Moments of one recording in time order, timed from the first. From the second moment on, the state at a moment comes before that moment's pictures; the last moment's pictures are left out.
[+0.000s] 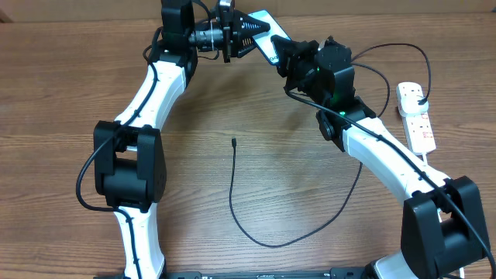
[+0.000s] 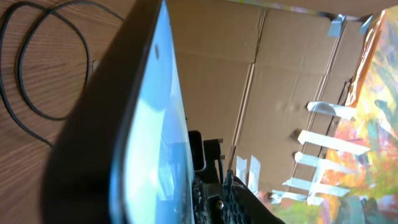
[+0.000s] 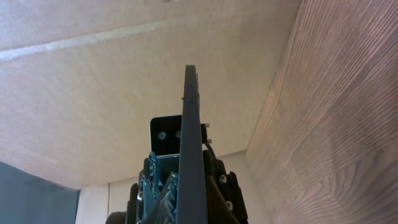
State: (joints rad) left arm -0.18 2.18 1.77 0.23 1.24 -1.51; right arm 0.37 1.70 1.15 0.37 -0.19 1.72
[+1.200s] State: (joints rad) left arm -0.18 2.18 1.77 0.01 1.15 -1.33; right arm 0.38 1.70 1.17 0.23 -0.18 1.61
